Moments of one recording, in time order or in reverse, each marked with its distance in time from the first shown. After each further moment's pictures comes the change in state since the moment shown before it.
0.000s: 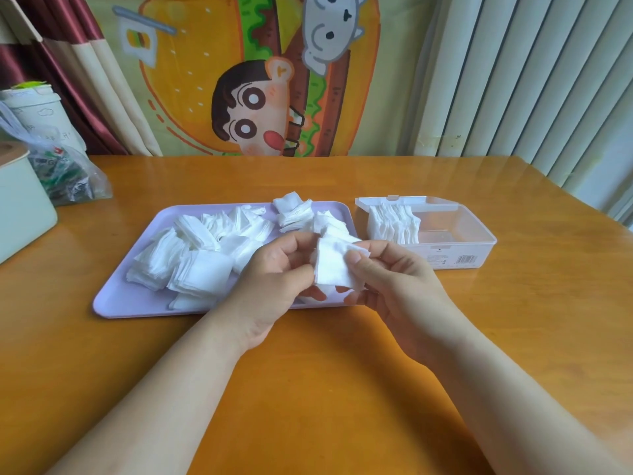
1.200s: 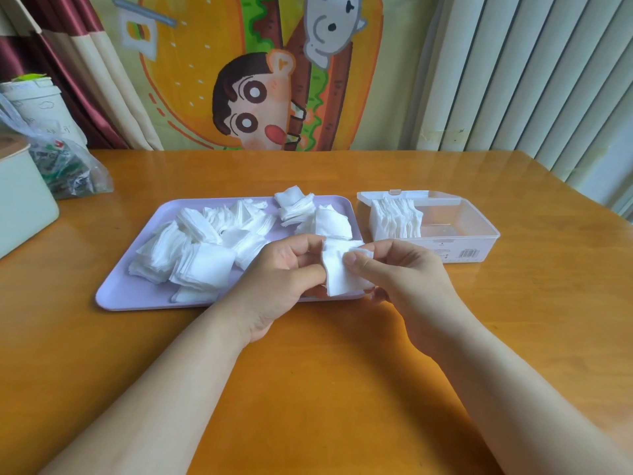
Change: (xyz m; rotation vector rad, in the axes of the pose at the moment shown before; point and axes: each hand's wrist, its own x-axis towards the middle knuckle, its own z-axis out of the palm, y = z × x) left_hand -0.002 0.000 0.003 0.022 -0.081 -0.027; right_hand 0.001 0.001 -0.005 -0.241 0.168 -0.011
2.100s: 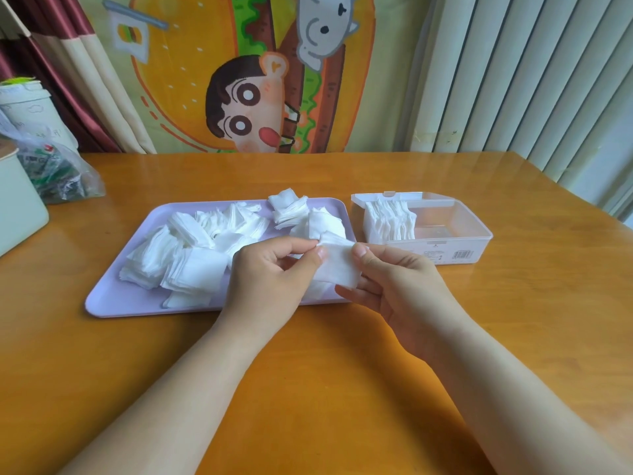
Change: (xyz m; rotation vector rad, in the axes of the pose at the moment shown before) left_hand 0.001 -0.008 0.011 0.239 0.489 0.215; right_hand 0.002 0.002 0.001 0.300 -0.055 0.157
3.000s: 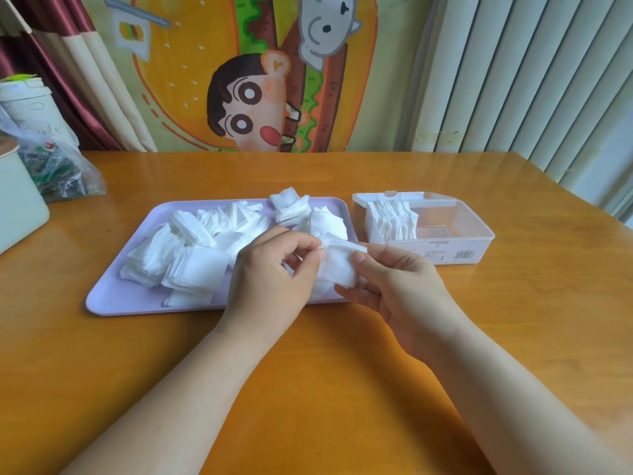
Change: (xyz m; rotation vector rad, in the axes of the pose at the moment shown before) left_hand 0.004 -0.008 -0.001 0.294 0.071 0.369; right_hand -0.003 0.000 0.003 -0.042 -0.003 -0.026
